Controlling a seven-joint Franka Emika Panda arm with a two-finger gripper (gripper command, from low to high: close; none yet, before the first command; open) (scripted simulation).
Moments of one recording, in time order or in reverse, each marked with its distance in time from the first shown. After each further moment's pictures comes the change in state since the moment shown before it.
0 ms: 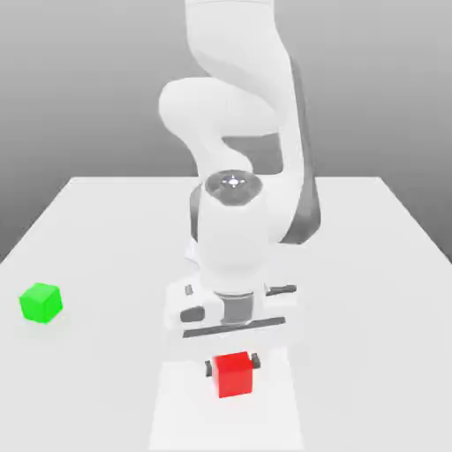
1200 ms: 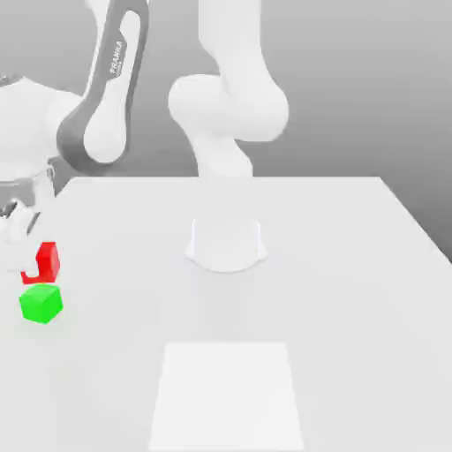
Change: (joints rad) arm -0.709 -0.313 -0.331 -0.002 -0.037 -0.308 0.848
